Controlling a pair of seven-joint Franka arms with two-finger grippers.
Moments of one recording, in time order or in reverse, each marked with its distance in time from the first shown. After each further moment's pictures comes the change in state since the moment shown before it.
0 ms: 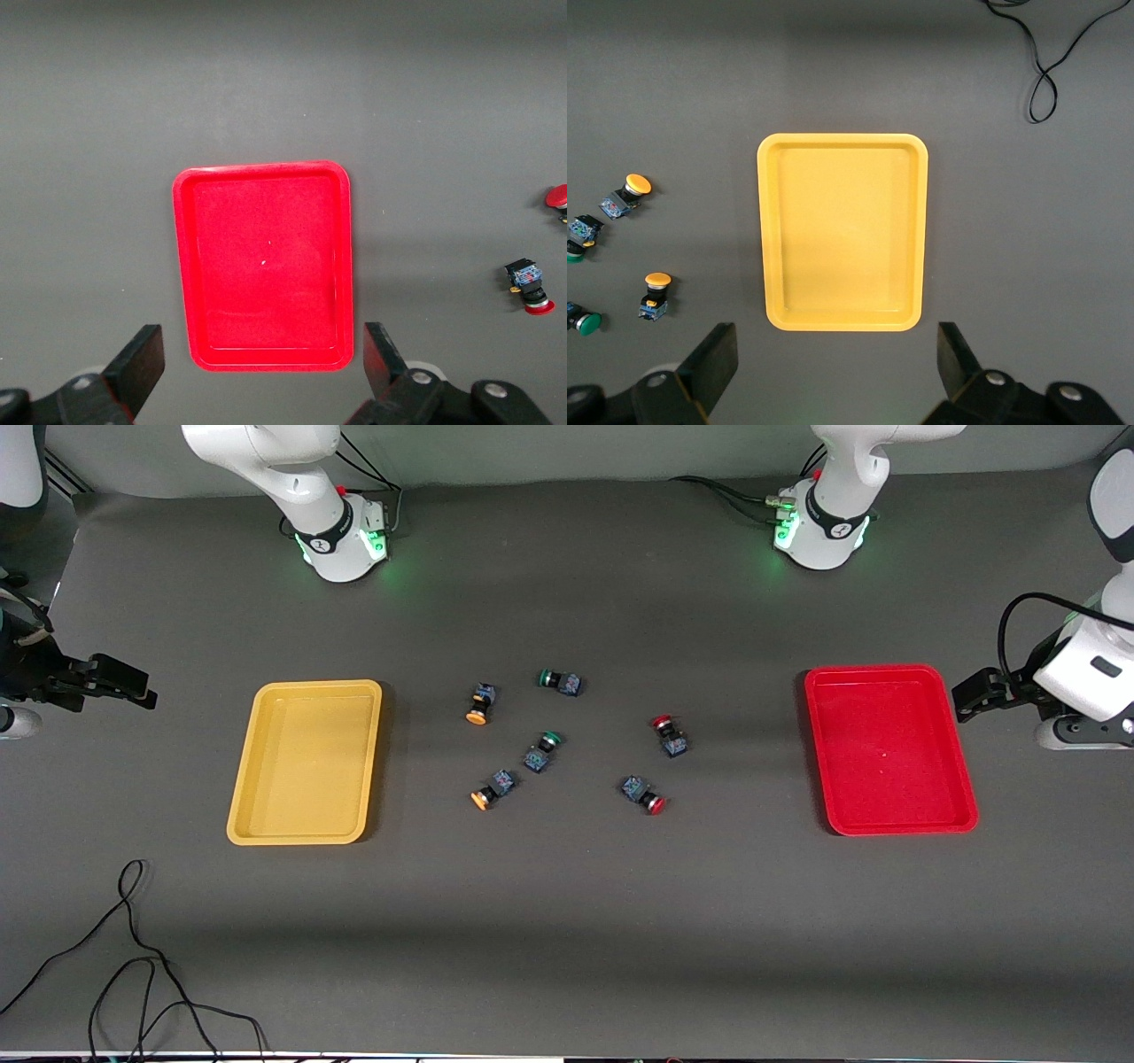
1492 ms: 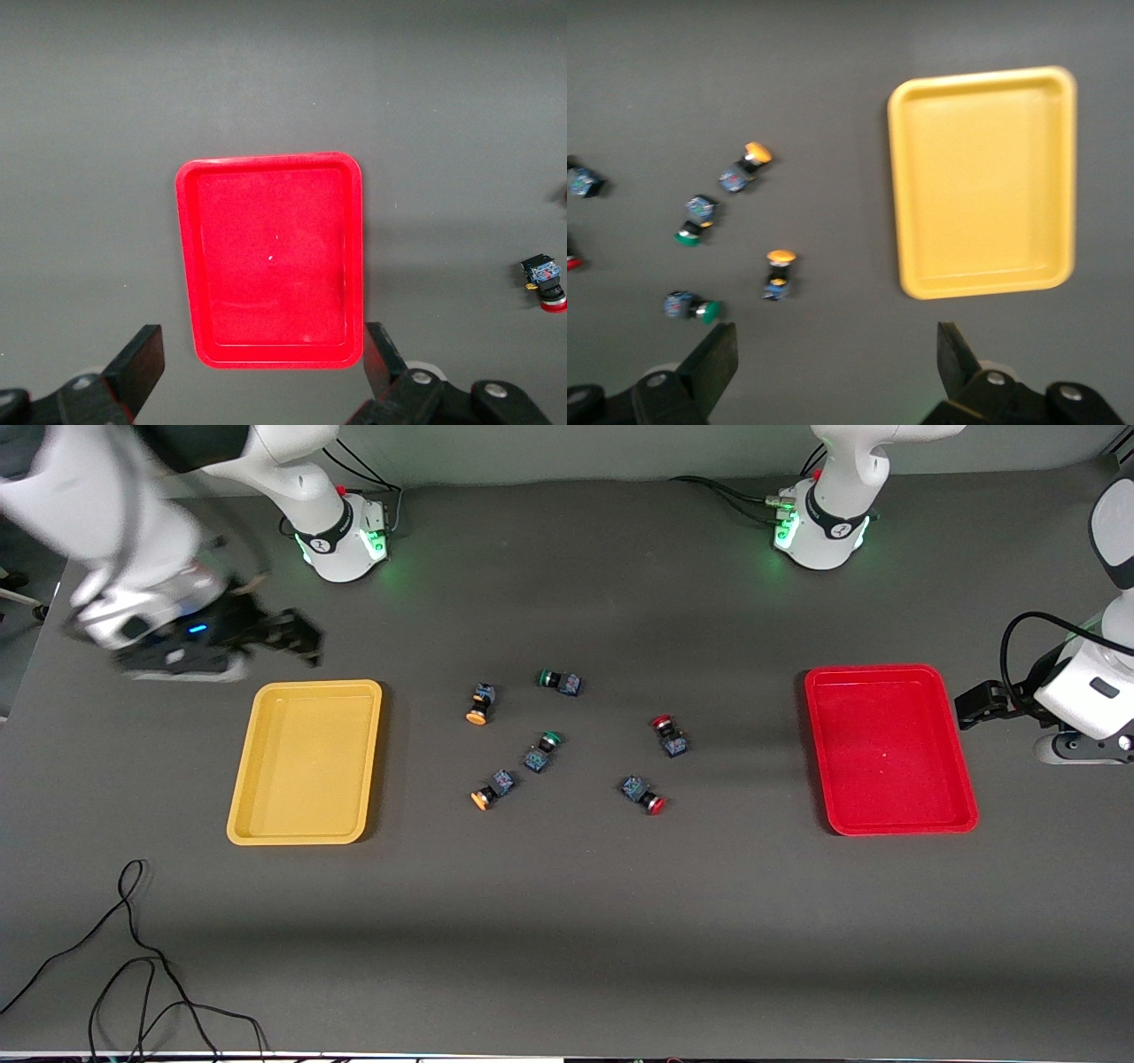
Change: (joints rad) left arm 0.015 0.033 0.010 0.000 0.000 -0.001 0.021; right arm 0.436 -0.183 0.017 -0.306 0.013 0.166 0.563
